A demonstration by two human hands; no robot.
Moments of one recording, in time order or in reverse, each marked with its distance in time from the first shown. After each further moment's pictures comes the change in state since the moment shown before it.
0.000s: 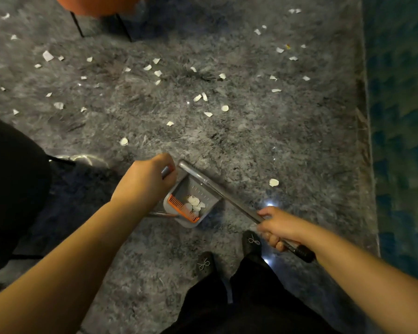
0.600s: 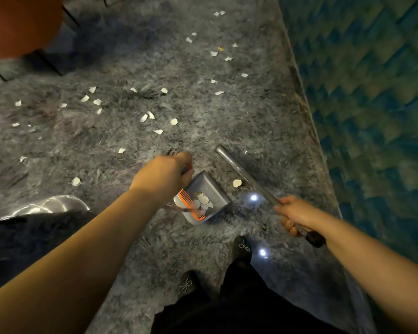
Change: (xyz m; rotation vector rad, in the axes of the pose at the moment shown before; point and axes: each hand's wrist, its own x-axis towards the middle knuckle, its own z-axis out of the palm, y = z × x) left_hand 0.100 0.180 0.070 0.155 -0.256 0.378; right_hand -0.027 0.052 -0.173 0.244 0.310 -0.035
